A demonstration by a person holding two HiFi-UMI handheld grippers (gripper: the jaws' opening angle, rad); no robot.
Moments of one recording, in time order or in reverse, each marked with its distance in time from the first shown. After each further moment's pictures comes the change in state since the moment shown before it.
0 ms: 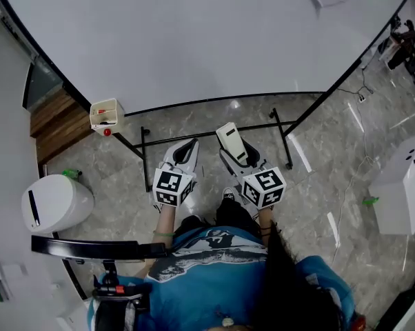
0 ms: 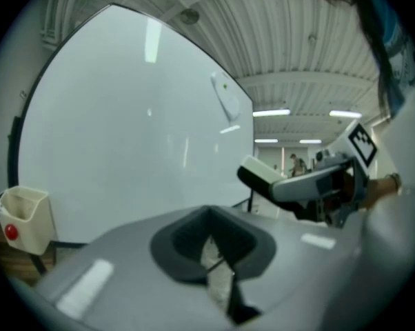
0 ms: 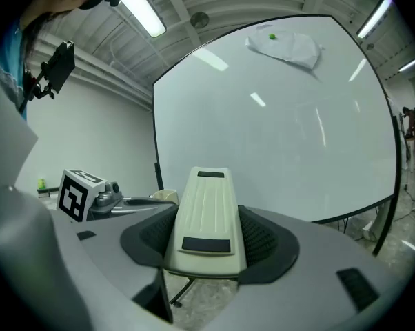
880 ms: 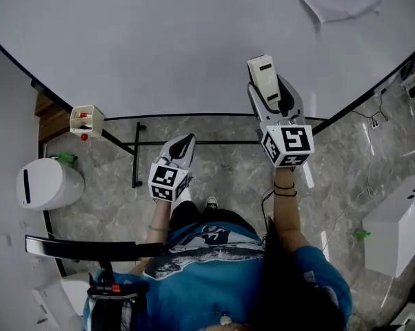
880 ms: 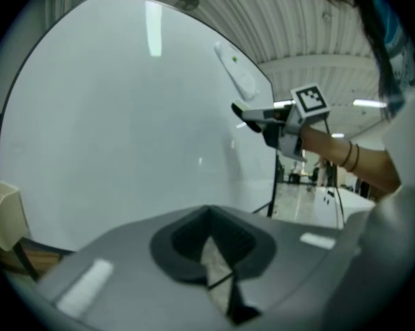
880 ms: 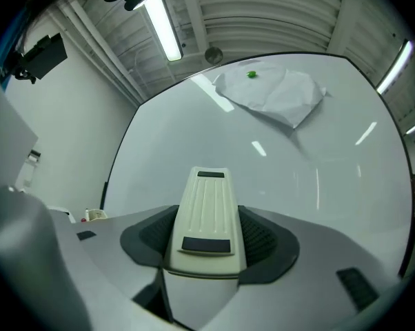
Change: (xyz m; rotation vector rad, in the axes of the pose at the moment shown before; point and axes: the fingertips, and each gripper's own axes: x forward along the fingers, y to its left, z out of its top) left arm 0.160 -0.017 0.015 -0.028 0.036 0.156; right arm 0.043 -0.247 0.204 -0.299 -0.296 -0.086
